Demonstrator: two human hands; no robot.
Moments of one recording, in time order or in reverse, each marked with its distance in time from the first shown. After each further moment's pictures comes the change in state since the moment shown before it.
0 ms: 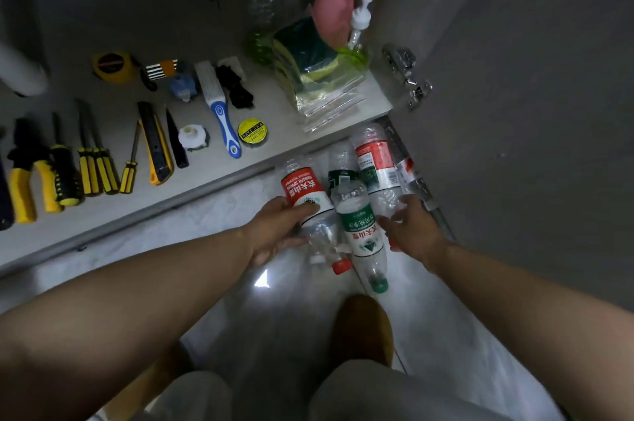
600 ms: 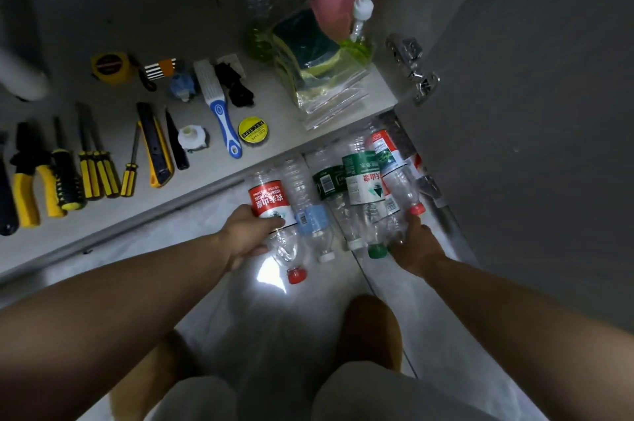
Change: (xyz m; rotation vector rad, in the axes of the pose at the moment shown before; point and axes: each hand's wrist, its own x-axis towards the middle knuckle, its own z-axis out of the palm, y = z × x) left_hand 0.016 -0.017 -0.054 0.306 0.286 -0.035; right_hand 0.014 0.037 0.017 -0.377 -0.091 0.106
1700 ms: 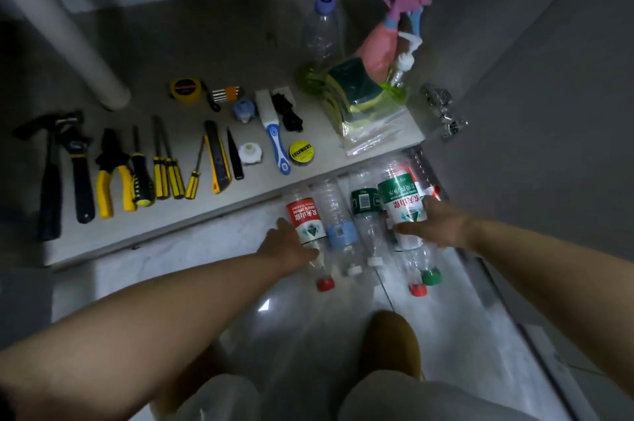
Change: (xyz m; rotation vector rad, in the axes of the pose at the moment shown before) left_hand -0.050 0.004 -0.013 0.531 0.038 0.151; right_hand -0.044 -0.090 -0.076 -0.155 -0.123 -0.193
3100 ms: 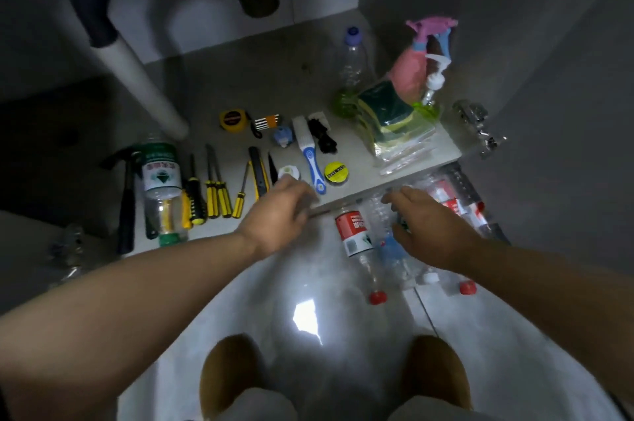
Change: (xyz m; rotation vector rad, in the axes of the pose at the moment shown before) left_hand -0.027 0.012 -0.107 0.345 0.364 0.559; right_hand -0.008 -0.055 0.025 -0.318 0.345 -0.709
